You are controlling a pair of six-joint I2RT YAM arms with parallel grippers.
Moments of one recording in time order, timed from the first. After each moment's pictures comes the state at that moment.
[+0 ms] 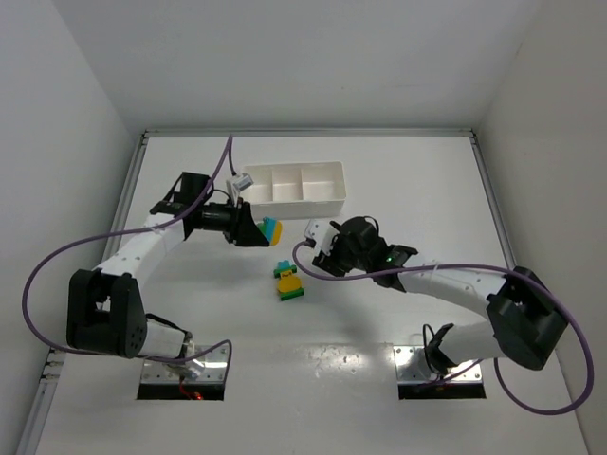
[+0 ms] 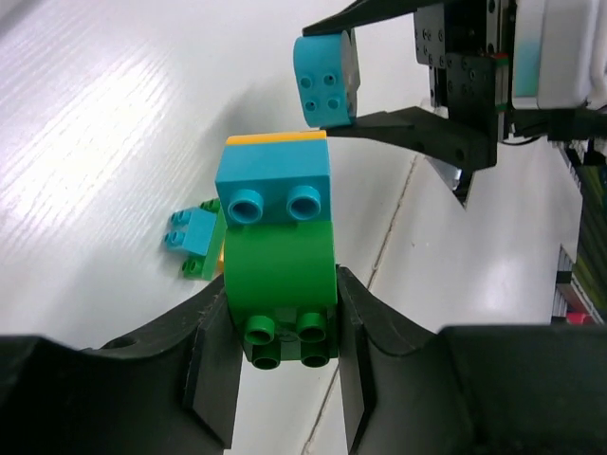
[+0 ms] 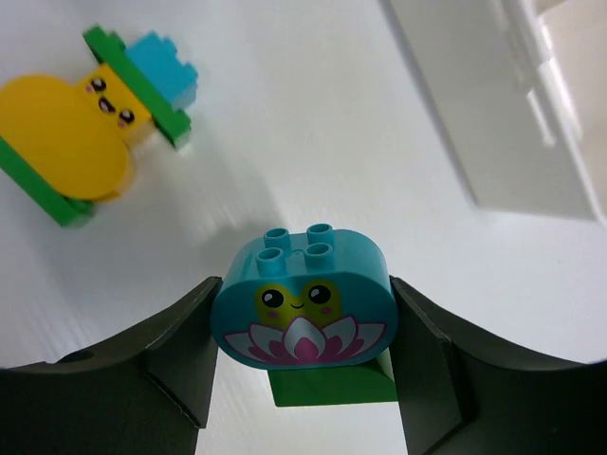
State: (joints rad) left arm -0.15 1.38 0.94 -0.48 1.03 0.10; right arm 0.80 1.35 0.66 0.06 -0.03 -0.45
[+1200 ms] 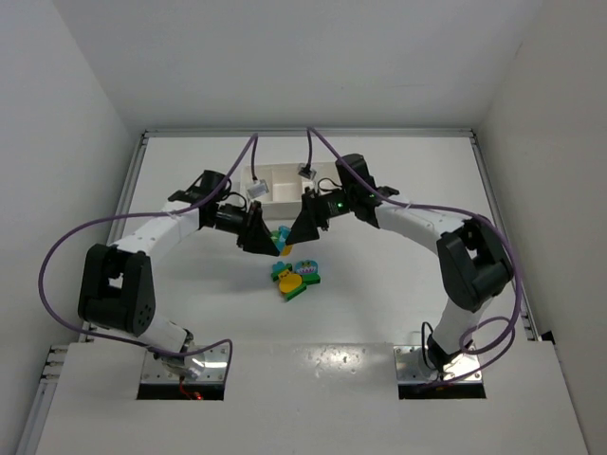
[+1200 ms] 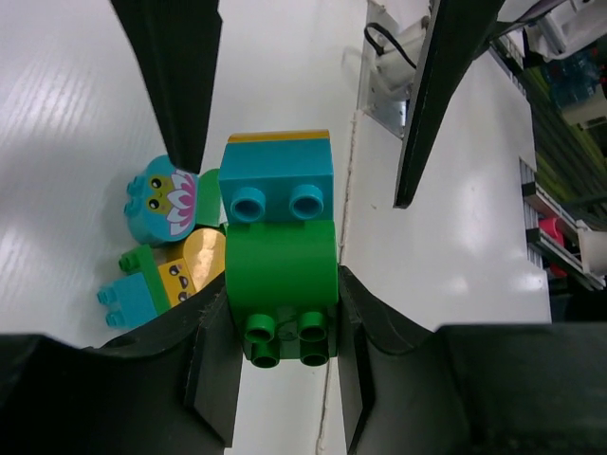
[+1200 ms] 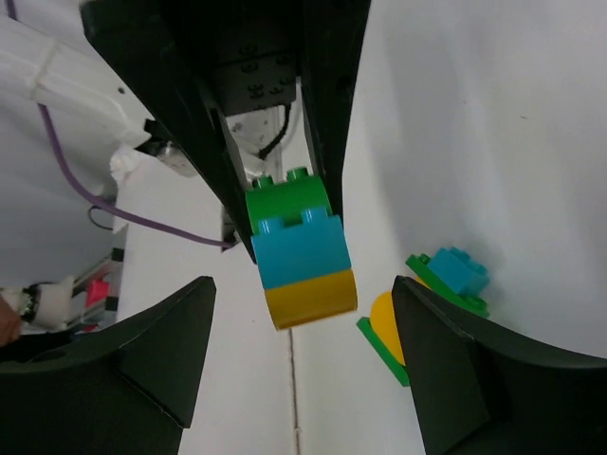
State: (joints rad) left arm -0.23 1.51 1.03 -0.64 1.20 0.39; right arm 0.54 1.76 1.15 0.01 -1.09 0.22
